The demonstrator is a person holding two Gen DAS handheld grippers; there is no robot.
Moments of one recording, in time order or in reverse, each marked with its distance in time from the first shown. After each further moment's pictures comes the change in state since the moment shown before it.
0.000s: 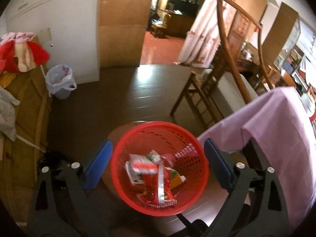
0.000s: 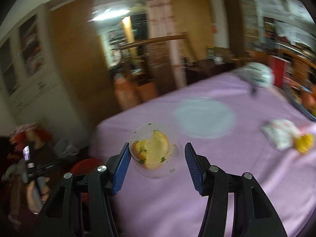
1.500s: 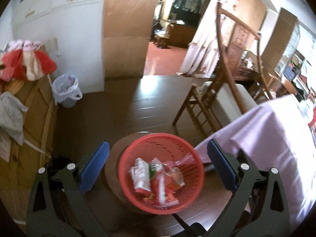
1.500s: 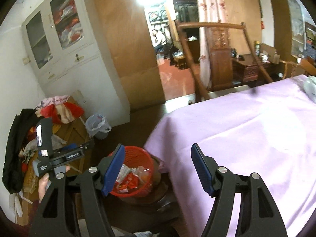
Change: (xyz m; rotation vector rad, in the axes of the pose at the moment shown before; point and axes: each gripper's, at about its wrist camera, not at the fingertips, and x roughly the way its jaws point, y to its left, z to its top) left arm -0.043 -0.023 0.012 0.035 -0.072 0.013; right arm 0.041 0.075 0.019 -0.097 0.090 0.163
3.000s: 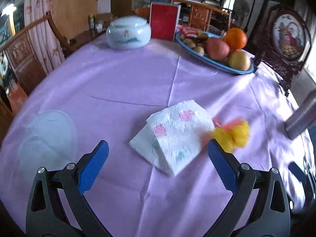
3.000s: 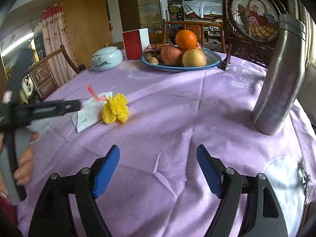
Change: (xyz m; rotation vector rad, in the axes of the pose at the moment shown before) left arm 0.010 -0.615 -0.103 0.793 0.212 -0.563; right arm -0.217 -0.347 -0.175 0.552 -0.100 -0.785
